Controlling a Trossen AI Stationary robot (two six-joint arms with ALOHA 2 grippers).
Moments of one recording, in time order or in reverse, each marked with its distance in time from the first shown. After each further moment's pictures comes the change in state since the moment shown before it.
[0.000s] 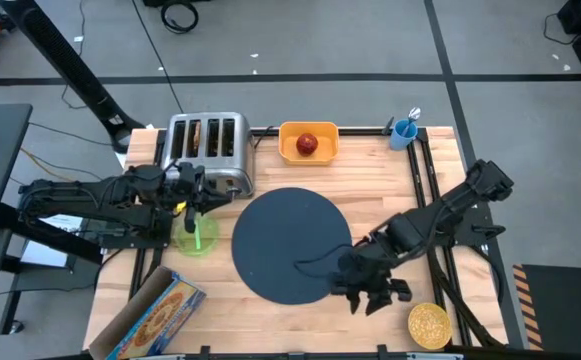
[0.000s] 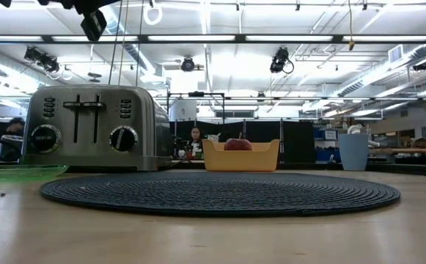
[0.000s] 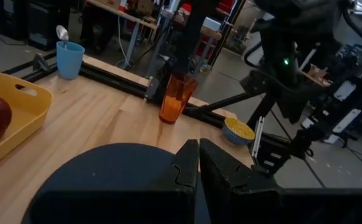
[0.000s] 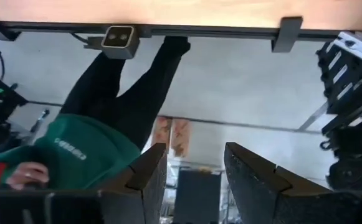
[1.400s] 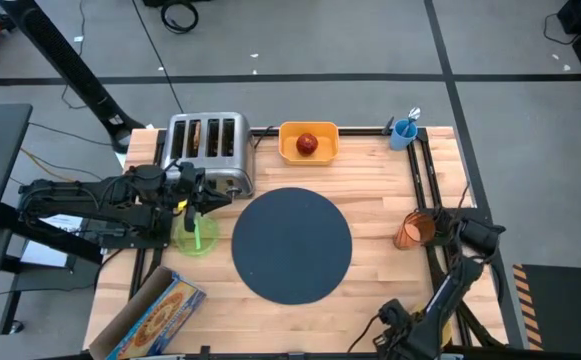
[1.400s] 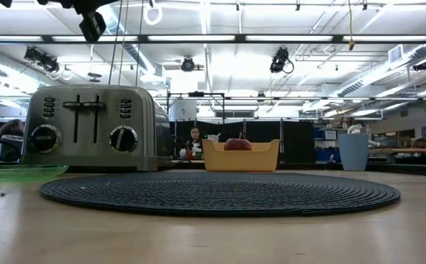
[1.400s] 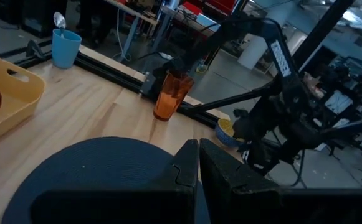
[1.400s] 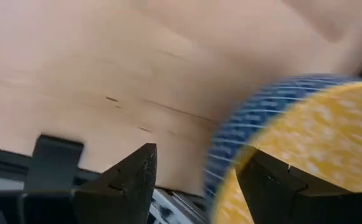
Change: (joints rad) left arm 0.002 0.002 0.000 0.004 0.007 -0.091; right arm 0.514 0.473 -0.010 -0.278 0.302 -0.162
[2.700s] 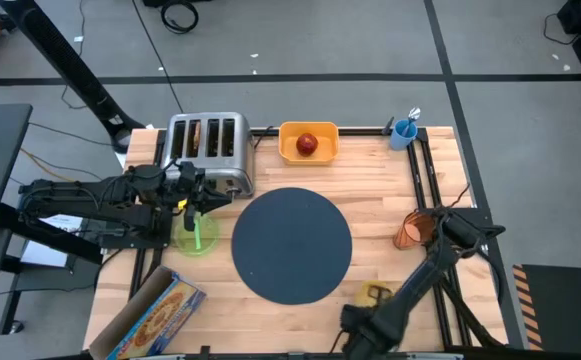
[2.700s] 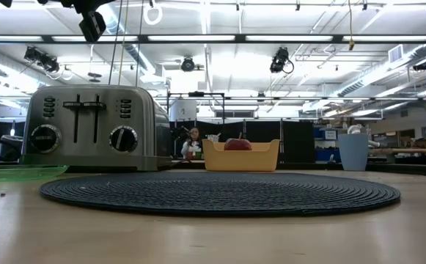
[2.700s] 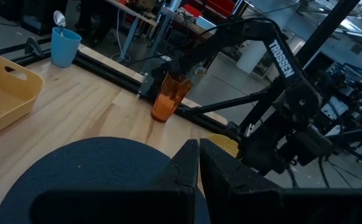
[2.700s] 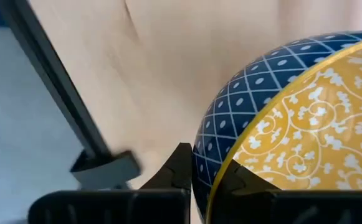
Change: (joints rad) left arm 0.000 0.000 0.000 0.009 -0.001 -0.015; right arm -0.231 0.020 0.204 -0.094 0.131 -1.061
